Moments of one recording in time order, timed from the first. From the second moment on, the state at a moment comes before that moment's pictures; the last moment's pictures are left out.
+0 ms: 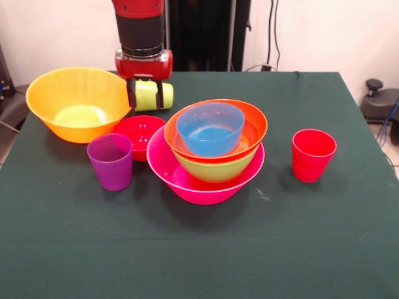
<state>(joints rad) -0.82 -0.63 0.44 1.92 -0.85 0.39 2.09</state>
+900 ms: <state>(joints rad) -0.86 -0.65 0.46 1.92 -0.86 0.41 2.09</state>
